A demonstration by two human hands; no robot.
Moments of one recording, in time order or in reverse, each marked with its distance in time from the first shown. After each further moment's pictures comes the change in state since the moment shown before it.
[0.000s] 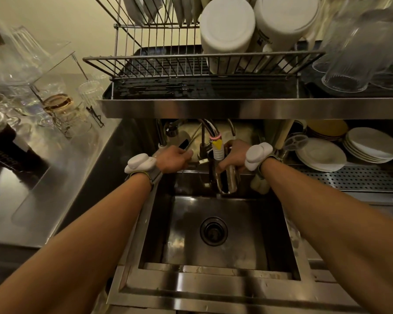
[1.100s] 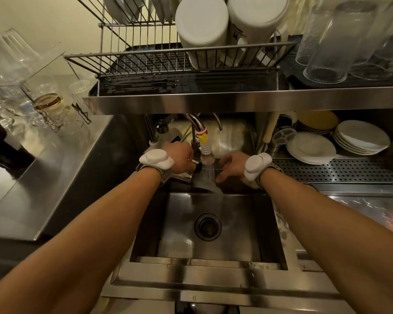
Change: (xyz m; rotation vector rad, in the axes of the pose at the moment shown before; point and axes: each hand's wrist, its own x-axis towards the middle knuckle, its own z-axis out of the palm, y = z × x) left_hand -0.017 0.048 0.026 0.711 0.067 0.191; right_hand -0.018 0.046 0.016 0.010 -0.063 0.054
